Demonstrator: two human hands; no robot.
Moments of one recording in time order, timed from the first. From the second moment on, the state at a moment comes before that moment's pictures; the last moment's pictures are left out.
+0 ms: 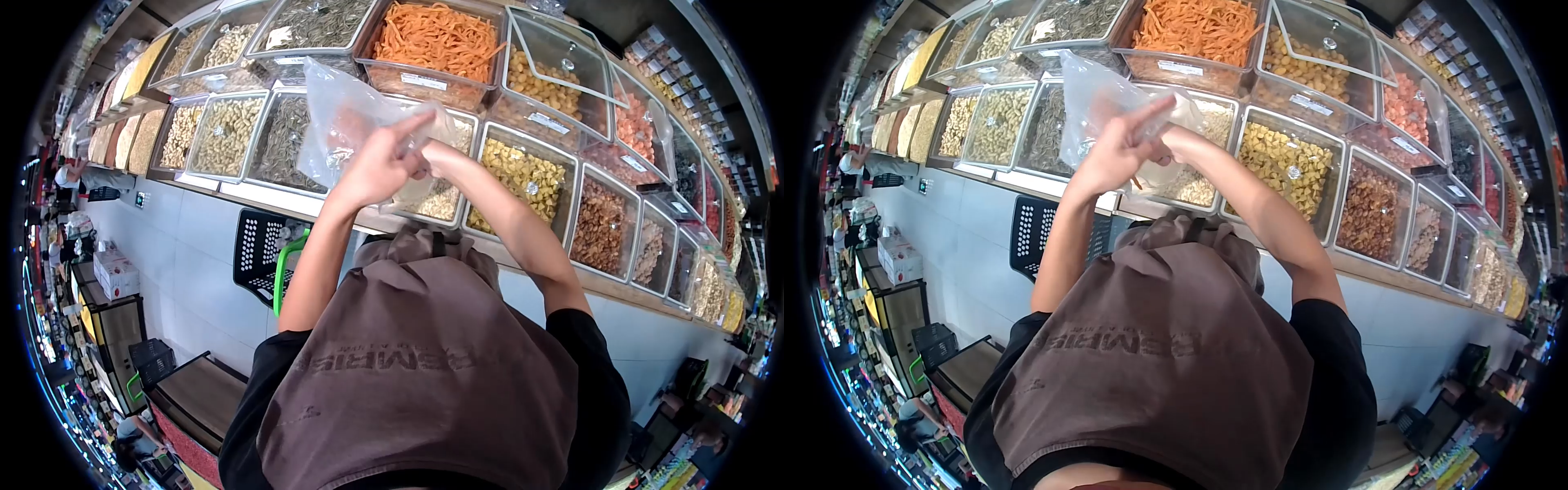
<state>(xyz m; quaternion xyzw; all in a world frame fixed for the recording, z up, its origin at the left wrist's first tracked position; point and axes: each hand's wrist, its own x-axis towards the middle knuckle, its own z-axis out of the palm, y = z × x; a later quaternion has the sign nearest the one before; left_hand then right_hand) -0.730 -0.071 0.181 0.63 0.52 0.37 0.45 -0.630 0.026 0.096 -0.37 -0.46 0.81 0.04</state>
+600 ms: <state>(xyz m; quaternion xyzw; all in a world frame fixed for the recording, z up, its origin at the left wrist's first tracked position) -0.823 -0.065 0.182 0.41 0.64 0.58 0.30 -0.583 0.034 0.252 -0.37 -0.87 0.27 -0.18</state>
